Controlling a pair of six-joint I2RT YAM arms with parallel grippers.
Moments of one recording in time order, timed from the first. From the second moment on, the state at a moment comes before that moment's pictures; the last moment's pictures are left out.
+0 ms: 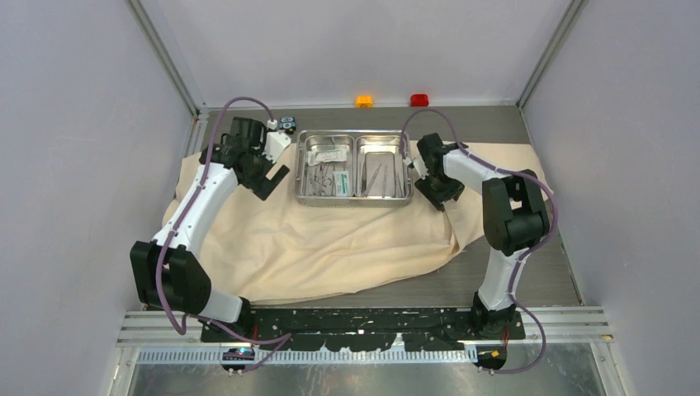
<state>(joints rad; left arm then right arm) -0.21 1.44 1.33 -0.88 -0.13 0.52 0.29 1.89 1.31 -0.81 0.24 -0.37</state>
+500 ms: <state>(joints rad) -0.21 1.44 1.33 -0.88 -0.13 0.52 0.30 1.91 1.27 -0.77 0.34 -0.40</state>
